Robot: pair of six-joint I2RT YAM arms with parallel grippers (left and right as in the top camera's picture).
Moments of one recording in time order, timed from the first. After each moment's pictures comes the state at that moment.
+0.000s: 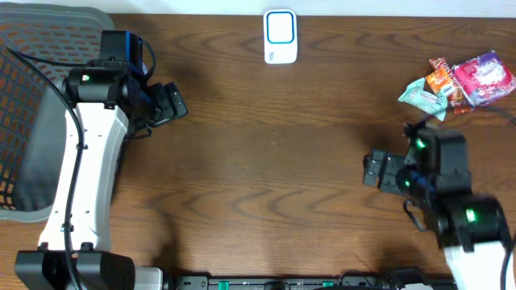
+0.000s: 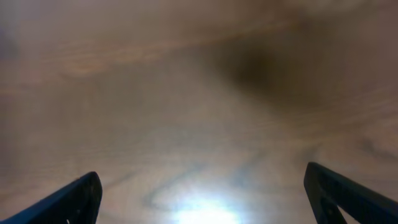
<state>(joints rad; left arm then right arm) -0.02 1.57 1.56 -1.26 0.05 -0.43 0.10 0.89 0.93 -0.96 -0.02 0.31</state>
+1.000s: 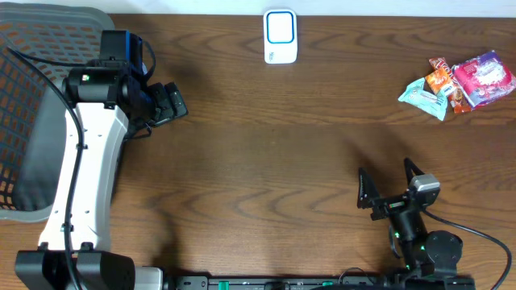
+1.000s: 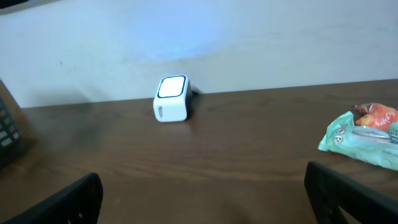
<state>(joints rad) -0.02 1.57 1.56 -1.26 0.05 -0.43 -0.05 0.02 0.06 -0.07 -0.30 0.17</state>
